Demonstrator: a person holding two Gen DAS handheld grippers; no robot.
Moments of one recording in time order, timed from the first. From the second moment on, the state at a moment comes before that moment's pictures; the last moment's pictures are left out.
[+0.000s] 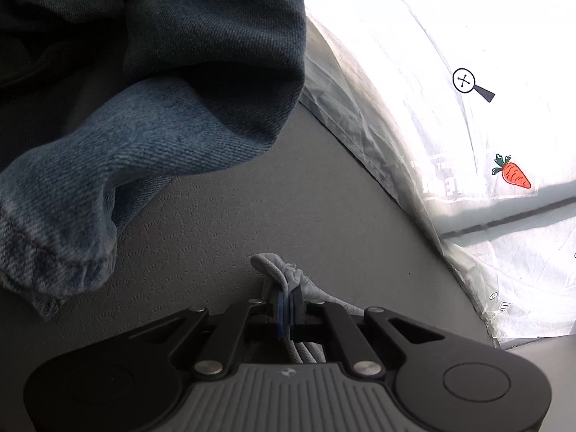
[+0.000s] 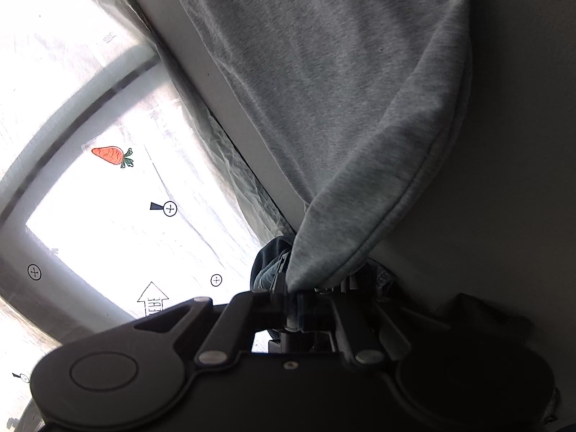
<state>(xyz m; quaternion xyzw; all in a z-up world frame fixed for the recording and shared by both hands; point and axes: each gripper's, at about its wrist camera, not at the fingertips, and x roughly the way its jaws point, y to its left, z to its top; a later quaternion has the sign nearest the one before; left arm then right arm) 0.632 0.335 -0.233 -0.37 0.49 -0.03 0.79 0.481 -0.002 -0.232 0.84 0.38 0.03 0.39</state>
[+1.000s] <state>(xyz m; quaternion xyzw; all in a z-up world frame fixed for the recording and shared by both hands) 0.616 0.277 -0.188 -0.39 0.42 0.01 0.82 0.463 -0.066 -0.252 0.89 0.34 0.05 0.31</state>
